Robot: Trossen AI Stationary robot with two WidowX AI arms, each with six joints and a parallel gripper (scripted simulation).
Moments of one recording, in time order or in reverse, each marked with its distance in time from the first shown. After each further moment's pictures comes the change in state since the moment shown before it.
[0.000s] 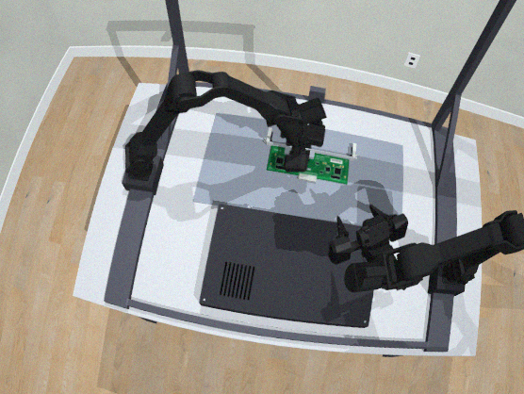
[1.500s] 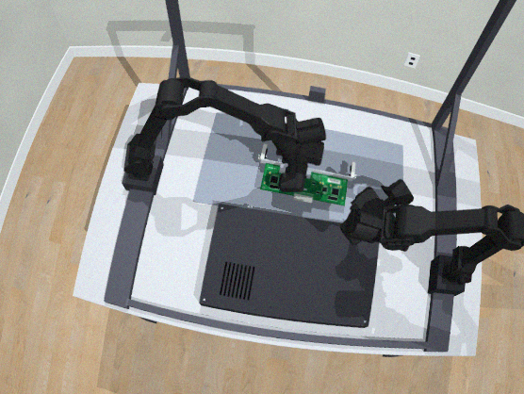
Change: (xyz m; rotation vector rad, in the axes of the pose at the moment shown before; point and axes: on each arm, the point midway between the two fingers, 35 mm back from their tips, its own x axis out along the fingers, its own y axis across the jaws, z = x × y) left arm 0.066 -0.069 -0.036 -0.499 0.420 -0.097; right arm -0.030 -0.074 0.011 0.000 0.019 -0.026
